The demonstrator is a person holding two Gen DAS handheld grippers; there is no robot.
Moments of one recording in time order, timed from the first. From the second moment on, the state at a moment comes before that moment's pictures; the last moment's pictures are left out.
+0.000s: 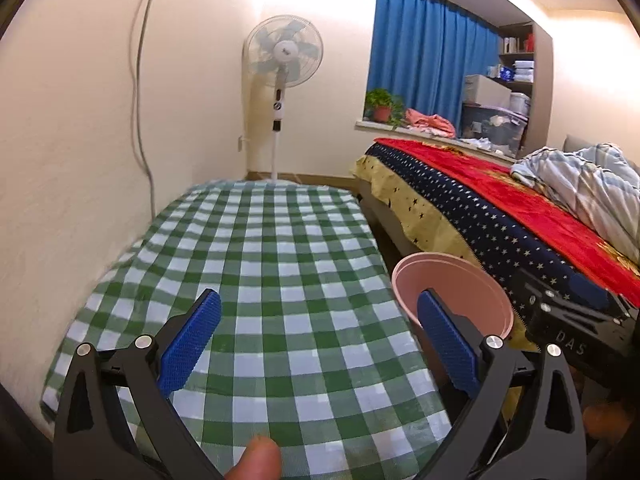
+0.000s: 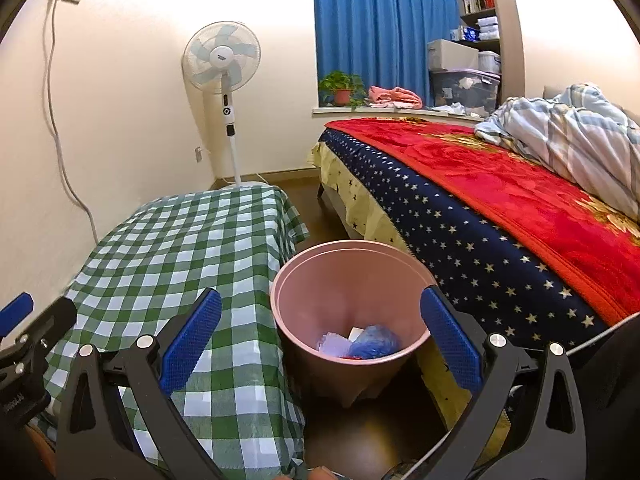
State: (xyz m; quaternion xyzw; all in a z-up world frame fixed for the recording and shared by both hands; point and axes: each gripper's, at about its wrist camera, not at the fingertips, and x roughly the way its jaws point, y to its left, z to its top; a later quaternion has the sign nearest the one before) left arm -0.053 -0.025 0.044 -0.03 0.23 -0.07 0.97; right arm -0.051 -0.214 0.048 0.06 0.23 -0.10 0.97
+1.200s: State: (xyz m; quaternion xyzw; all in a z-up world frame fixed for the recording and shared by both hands) left arm -0.032 -0.009 0.013 -0.04 0.27 -0.02 0.96; right arm -0.026 -0.182 0.030 0.03 0.25 -0.08 0.96
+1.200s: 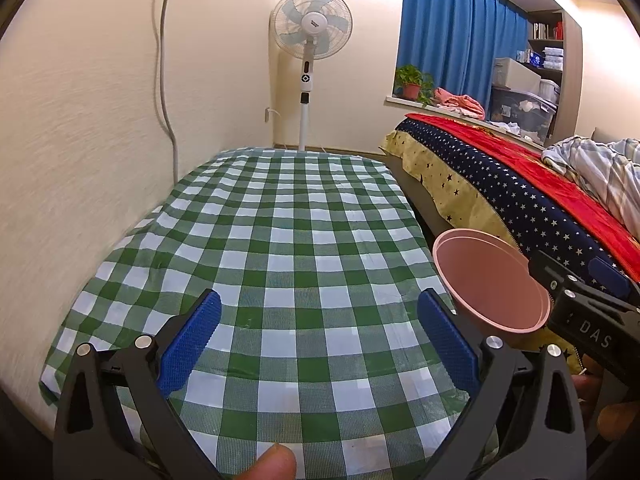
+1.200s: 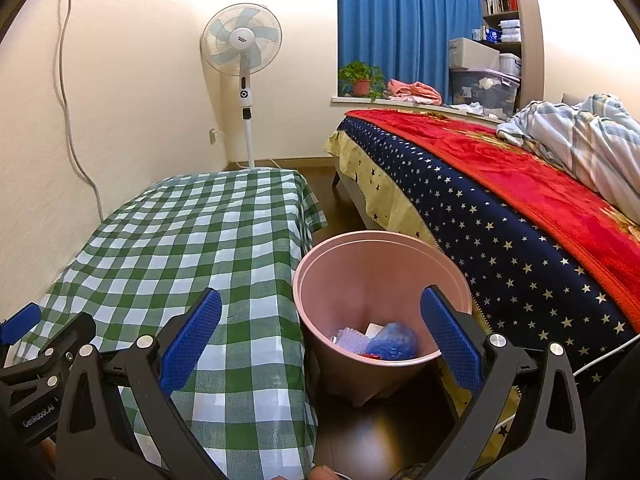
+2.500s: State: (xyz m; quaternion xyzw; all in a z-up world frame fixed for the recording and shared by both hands) left arm -0.034 -0.012 0.014 -0.04 0.26 -0.03 0.96; right arm -0.028 -0.180 0.032 0.04 0.25 -0.08 0.96
